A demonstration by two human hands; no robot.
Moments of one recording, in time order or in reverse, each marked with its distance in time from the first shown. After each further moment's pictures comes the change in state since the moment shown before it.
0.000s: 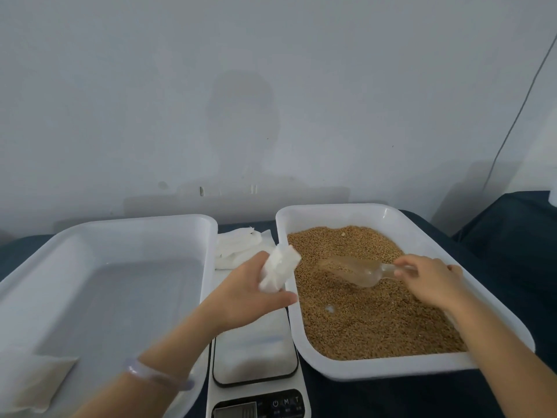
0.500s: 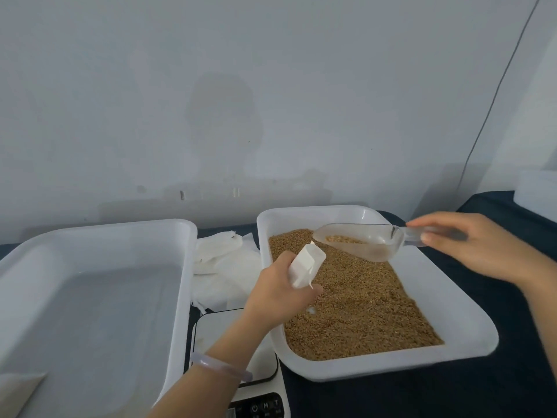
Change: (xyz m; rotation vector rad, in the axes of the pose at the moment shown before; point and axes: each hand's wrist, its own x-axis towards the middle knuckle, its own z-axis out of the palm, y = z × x) left_hand 0.041 0.014 0.072 0.017 0.155 0.063; right_hand -0.047 0.002 -0.128 0.319 -0.049 -0.210
